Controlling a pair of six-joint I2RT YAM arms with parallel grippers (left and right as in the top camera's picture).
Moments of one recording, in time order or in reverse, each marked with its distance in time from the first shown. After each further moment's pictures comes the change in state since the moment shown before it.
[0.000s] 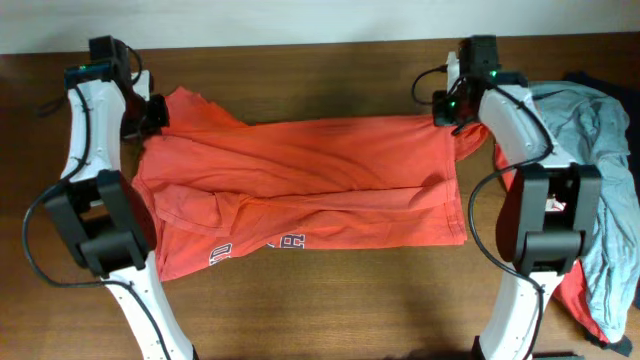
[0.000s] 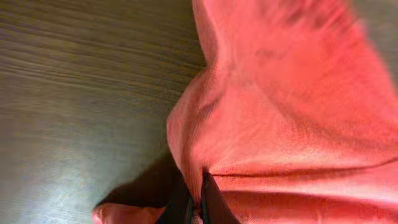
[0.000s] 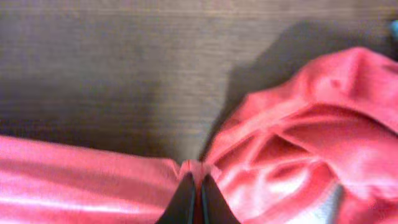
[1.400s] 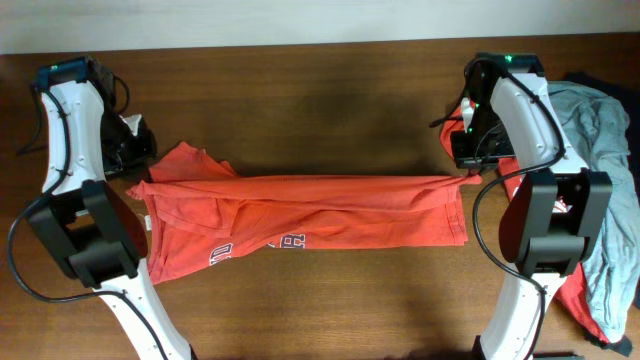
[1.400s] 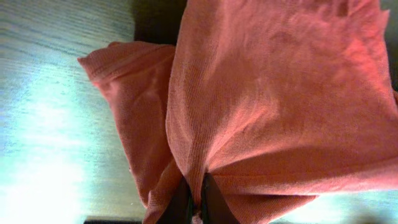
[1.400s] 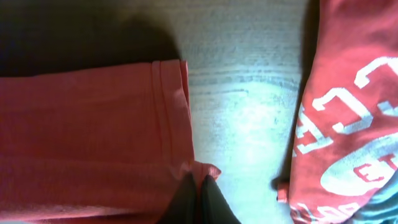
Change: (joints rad) left arm 0.055 -0.069 0.002 -0.534 -0.005 0.000; right arm -0.022 -0.009 0.122 -0.758 0.102 0.030
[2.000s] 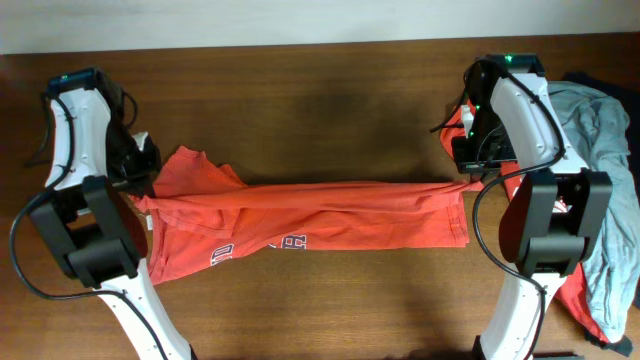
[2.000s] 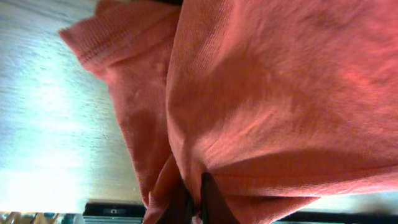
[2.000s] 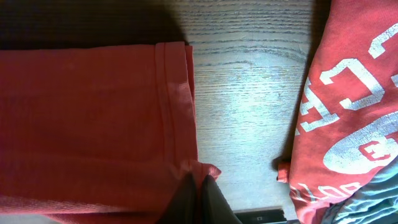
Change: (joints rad) left arm 0.000 0.000 -0.121 0.001 -0.027 0.000; right arm 0.000 0.000 0.000 -0.070 0.000 0.001
